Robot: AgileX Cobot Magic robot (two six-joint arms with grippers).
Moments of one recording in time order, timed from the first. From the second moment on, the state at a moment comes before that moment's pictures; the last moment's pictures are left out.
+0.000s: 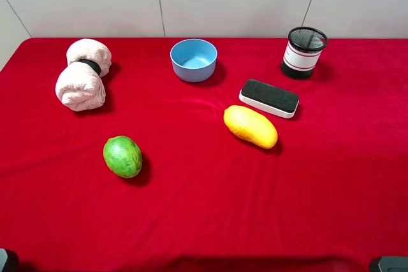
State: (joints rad) left arm -0.03 0.00 -0.50 -0.12 1.07 0.23; right arm -0.05 -0.01 -0.50 0.03 1.01 0.10
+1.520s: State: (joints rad) left arm -0.03 0.00 -0.50 -0.12 1.07 0.23; right arm 0.09 0.98 -0.80 0.14 0.87 -0.42
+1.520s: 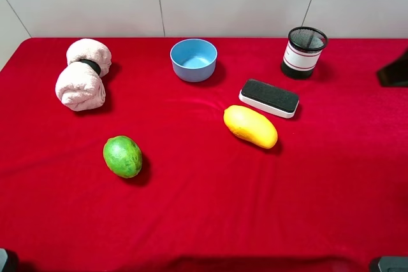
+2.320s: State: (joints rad) left arm -0.03 0.00 -0.50 -0.12 1.07 0.23; right arm 0.30 1.52 -1.05 0.11 0.72 -0.57
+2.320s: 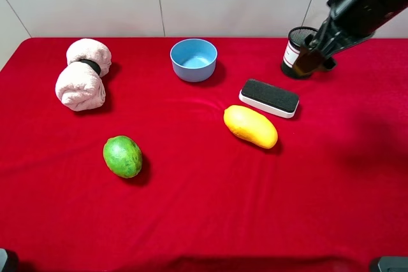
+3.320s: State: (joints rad) left arm -0.03 0.00 -0.50 -0.12 1.07 0.23; right arm 0.30 1.83 -1.05 0.25 0.53 -0.75
